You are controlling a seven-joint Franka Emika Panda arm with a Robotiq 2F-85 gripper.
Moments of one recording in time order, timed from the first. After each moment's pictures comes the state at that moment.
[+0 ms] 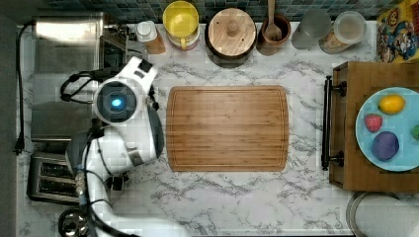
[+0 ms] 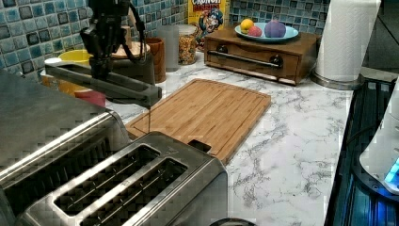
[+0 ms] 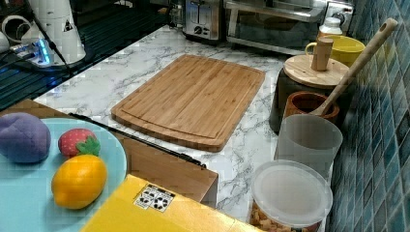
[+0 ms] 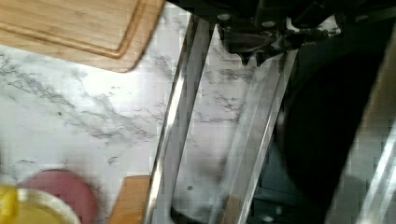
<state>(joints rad) 0.24 0.24 0.16 -1.97 0.12 0.86 -0.68</state>
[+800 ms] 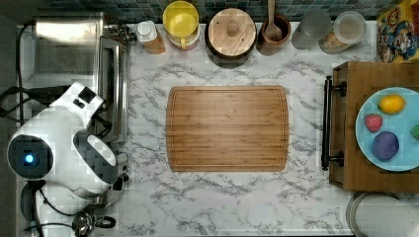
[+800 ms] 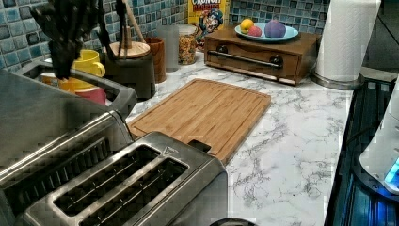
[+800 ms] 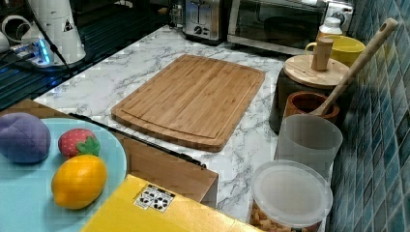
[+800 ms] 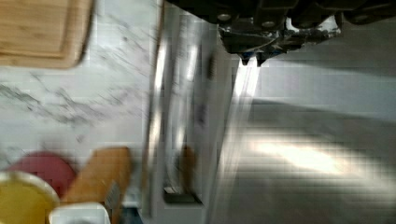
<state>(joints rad) 0.39 0.15 0.19 -1.96 -0.14 0.93 -0.17</state>
